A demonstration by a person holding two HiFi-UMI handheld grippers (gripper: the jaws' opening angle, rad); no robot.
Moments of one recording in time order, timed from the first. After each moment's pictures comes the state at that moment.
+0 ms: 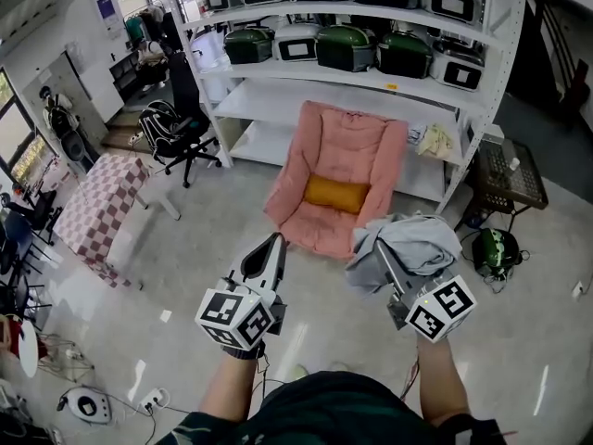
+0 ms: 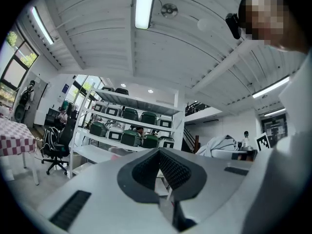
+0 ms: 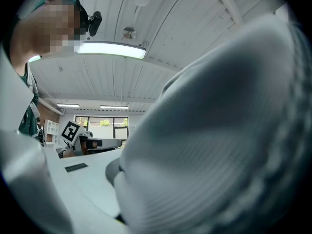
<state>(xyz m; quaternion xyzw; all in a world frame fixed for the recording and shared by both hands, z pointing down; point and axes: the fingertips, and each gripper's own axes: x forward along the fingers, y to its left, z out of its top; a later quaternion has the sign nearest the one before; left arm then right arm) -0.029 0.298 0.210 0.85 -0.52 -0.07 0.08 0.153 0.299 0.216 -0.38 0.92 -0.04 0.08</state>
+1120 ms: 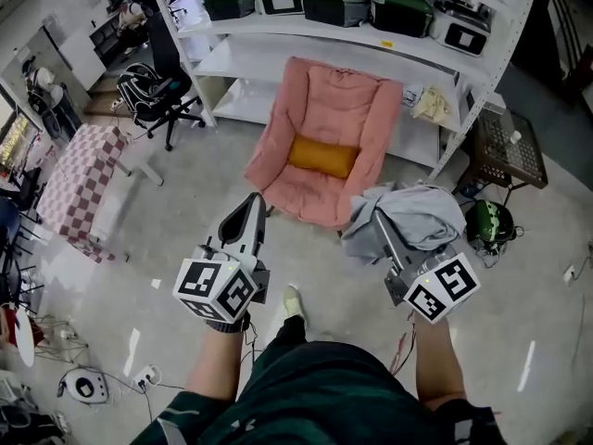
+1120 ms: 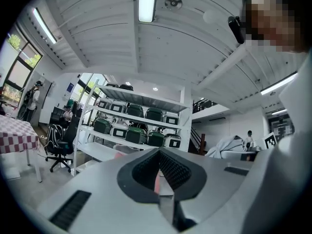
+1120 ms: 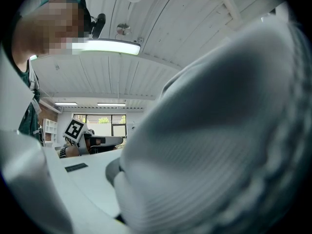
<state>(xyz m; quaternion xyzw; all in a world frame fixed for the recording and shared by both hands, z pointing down) -0.016 0.223 0.239 0.83 -0.54 -0.06 0.09 0.185 0.236 0.246 -0.38 0.92 -0.05 0.06</state>
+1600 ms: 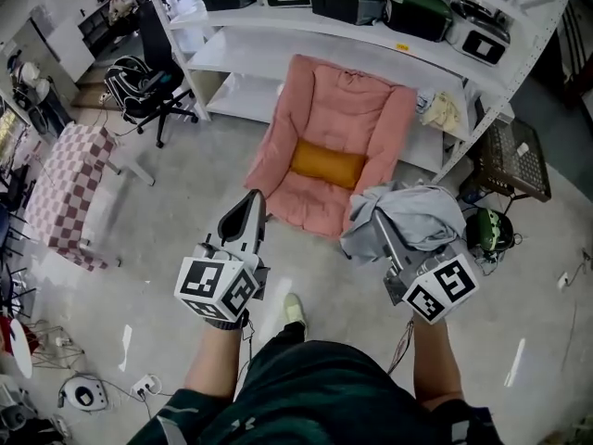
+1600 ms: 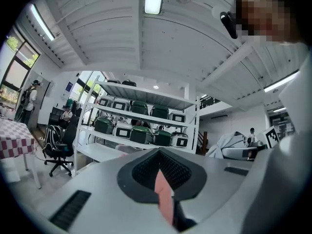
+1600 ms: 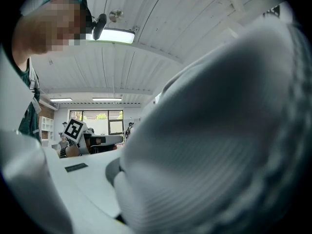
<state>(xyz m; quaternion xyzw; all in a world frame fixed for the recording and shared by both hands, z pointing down) -0.074 0.096 0.259 0.83 -0.55 -0.04 0.09 0.125 0.112 0.262 -0.39 0.92 -0.06 0.04</state>
